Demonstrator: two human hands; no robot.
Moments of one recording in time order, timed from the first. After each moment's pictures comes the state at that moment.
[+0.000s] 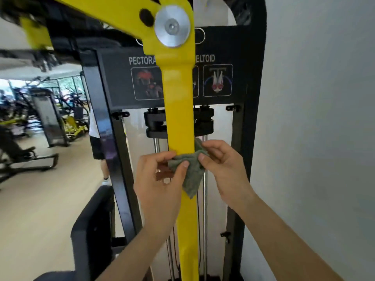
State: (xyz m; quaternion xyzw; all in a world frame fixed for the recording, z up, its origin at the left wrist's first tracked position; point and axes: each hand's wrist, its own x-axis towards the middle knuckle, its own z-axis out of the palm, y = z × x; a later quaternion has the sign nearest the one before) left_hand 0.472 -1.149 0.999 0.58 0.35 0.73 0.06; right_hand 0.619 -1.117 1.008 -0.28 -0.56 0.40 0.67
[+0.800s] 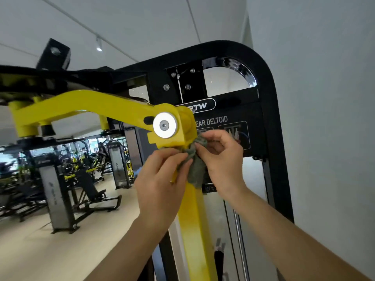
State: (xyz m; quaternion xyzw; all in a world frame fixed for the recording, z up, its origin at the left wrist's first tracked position) left_hand 0.477 -1.132 1.139 0.62 0.30 0.58 -0.42; right_hand 0.611 -1.073 1.150 -0.12 -0.58 0.28 0.76
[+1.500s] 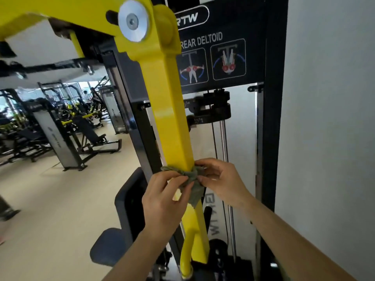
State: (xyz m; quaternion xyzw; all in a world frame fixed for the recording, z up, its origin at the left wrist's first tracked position) left_hand 0.479 -1.158 0.943 0.66 0.44 0.52 -0.31; right_hand 0.646 -1.079 0.942 -0.27 -0.71 0.39 0.51
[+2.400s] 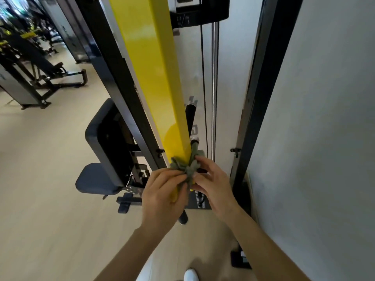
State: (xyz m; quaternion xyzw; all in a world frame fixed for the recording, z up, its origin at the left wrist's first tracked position) left_hand 0.474 -1.216 0.796 0.72 0.52 0.45 -0.06; right_hand 0.628 -1.168 0.779 -0.40 -0.45 0.64 0.48
